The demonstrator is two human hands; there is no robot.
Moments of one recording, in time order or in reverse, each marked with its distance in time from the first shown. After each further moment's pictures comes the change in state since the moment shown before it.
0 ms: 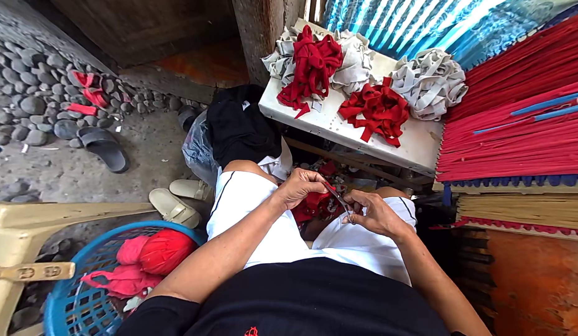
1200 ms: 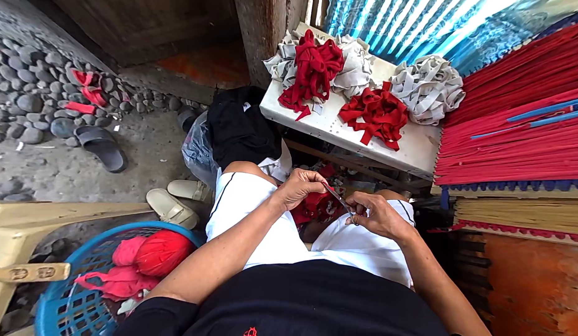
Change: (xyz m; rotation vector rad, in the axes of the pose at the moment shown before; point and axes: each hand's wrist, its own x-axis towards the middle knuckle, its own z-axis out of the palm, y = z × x) left_hand 0.001 0.003 -0.001 -0.012 0.007 0.018; right_hand -0.002 -0.008 -0.008 -0.082 -0.003 -0.004
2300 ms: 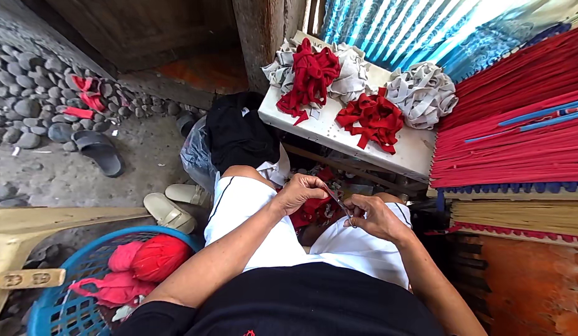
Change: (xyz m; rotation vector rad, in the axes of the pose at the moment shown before) left_hand 0.007 -0.008 -0.001 -0.016 -0.031 0.026; right_hand 0.002 -0.005 -0.004 0.040 -0.007 0.019
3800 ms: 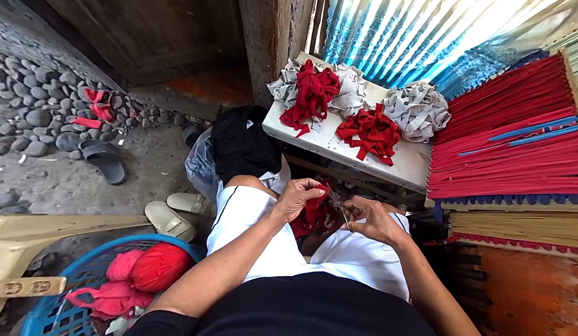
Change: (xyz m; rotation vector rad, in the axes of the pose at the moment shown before) left_hand 0.005 0.000 -0.002 -0.124 0.215 0.060; right_hand 0.011 -0.005 -0.005 -0.005 0.067 0.031
